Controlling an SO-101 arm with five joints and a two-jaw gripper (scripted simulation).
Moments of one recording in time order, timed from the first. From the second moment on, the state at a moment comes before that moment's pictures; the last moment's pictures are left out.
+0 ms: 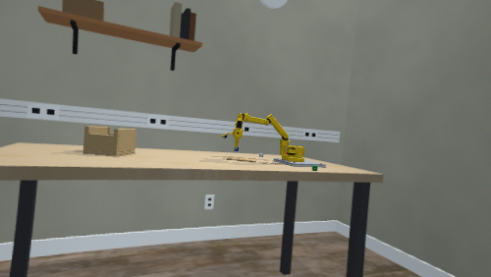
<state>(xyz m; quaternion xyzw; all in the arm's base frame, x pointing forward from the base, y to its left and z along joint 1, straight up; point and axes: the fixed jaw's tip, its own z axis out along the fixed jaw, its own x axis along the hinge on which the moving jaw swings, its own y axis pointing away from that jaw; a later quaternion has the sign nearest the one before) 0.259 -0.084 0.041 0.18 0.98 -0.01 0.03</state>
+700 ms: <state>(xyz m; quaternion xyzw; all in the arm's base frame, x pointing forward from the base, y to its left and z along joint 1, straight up) 0.258 -0.084 0.036 0.18 0.98 0.00 0.02</state>
